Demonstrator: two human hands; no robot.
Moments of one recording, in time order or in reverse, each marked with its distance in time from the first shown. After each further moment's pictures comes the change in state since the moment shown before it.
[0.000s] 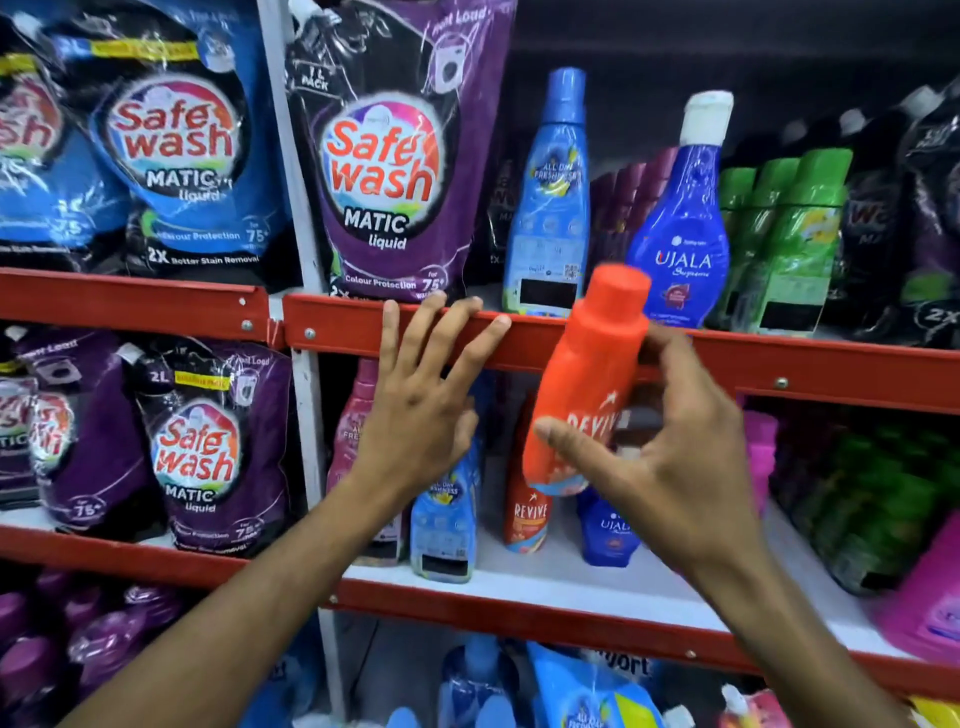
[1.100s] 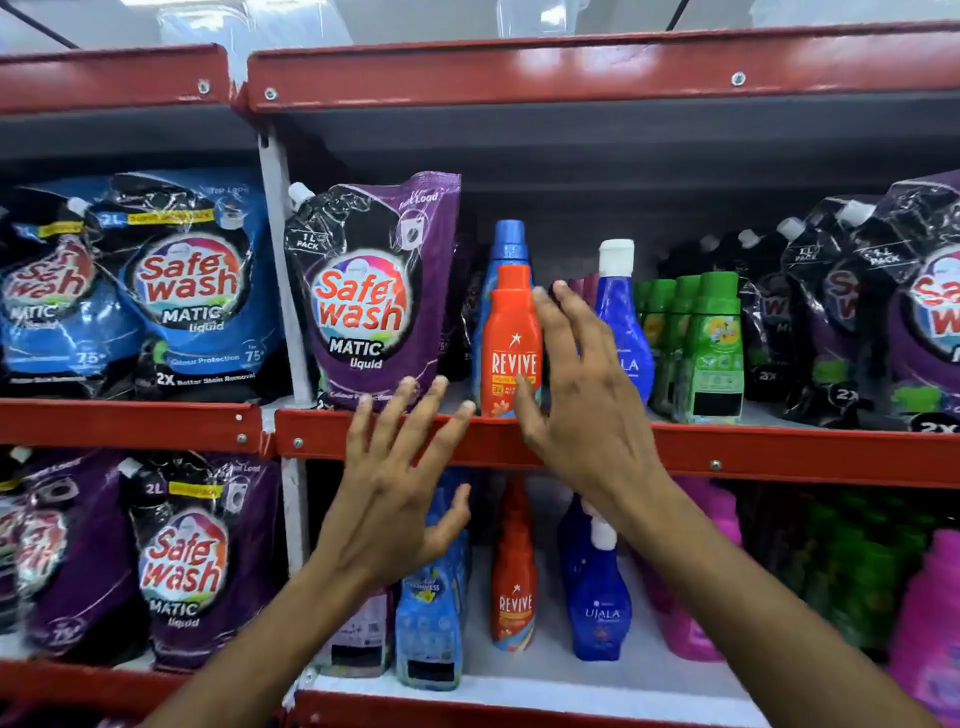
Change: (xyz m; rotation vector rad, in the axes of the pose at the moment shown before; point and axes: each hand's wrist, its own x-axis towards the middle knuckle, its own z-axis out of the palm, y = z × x) left_hand 0.019 0.005 -0.044 -0.021 -0.087 0.010; right_hand 0.089 -0.018 0.006 -0.454 0.072 -0.266
